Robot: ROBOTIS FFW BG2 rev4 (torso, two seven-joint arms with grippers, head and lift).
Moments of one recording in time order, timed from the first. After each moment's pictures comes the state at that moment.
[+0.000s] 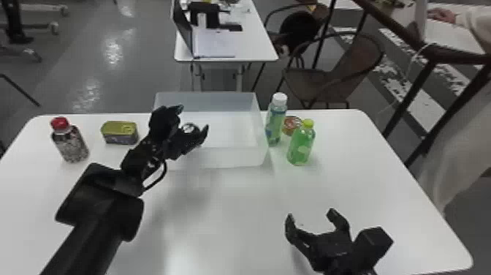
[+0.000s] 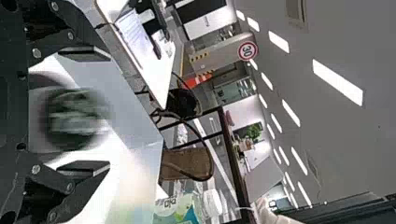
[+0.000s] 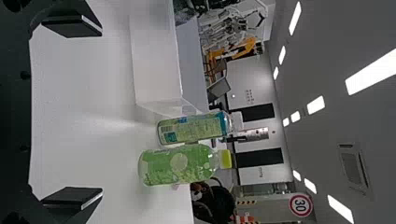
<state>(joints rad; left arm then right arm) -0.45 0.00 -0.08 -0.85 -0.33 -0.38 -0.34 0.39 -0.02 0.01 -1.61 -0.16 -0.22 0.25</state>
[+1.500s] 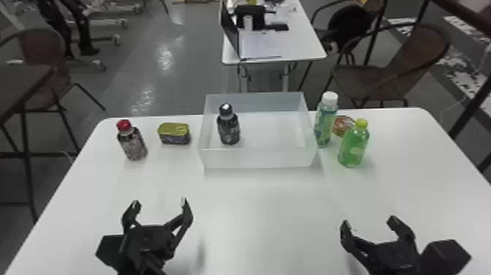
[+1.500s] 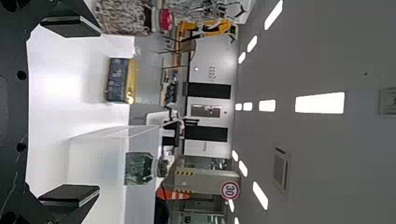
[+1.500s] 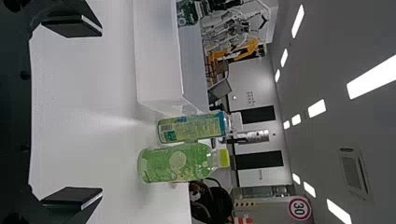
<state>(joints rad) 0.37 0.02 0.01 -1.54 0.09 -0.49 0.02 0.41 -0.04 0.01 -1.63 -0.15 -0.22 0.26</state>
